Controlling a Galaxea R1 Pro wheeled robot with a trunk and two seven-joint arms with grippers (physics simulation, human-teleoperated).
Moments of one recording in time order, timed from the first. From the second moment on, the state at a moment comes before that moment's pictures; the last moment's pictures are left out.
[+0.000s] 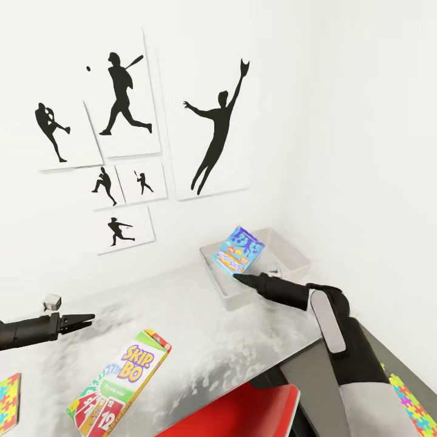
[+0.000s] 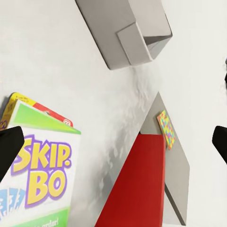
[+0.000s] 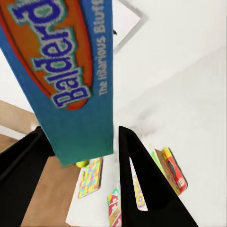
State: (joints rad) left arm -0.59 0.57 0.27 -0.78 0.00 0.84 -1.57; right arm -0.59 0.01 -0.04 -1.33 -0.59 1.04 0.65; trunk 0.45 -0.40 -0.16
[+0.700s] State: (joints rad) left arm -0.59 0.57 0.27 -0.78 0.00 0.84 -1.57; right arm -1.14 -0.09 -0.06 -0.56 -0.58 1.04 0.64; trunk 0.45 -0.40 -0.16
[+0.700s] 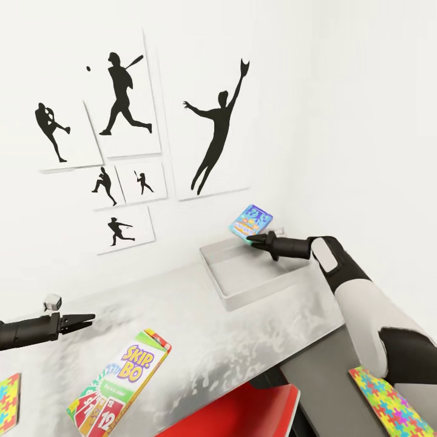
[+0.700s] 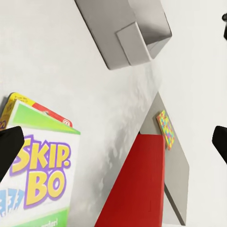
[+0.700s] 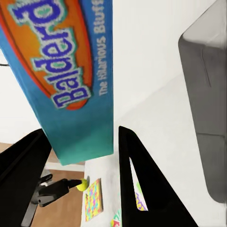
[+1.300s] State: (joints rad) left arm -0.59 0.56 0.27 -0.78 0.00 0.84 -1.57; right arm -1.19 -0.11 -0.13 -0.44 -0.60 1.04 0.64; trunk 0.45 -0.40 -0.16
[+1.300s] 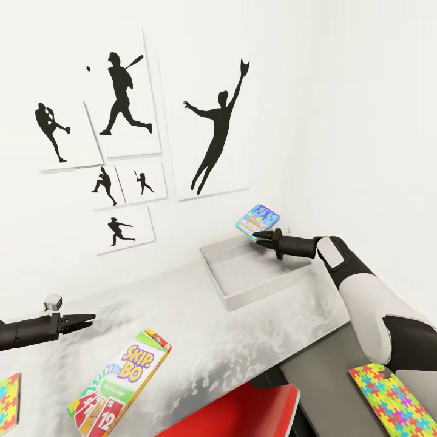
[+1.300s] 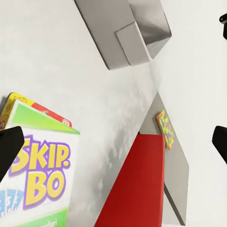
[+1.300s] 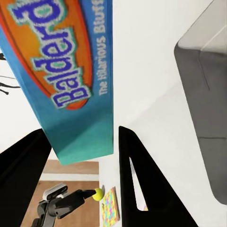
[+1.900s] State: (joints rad) left arm -0.59 0.57 0.28 -0.78 0.00 0.85 -1.57; right arm -1.19 -0.11 -0.20 -0.44 -0.61 1.04 0.63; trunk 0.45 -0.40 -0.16
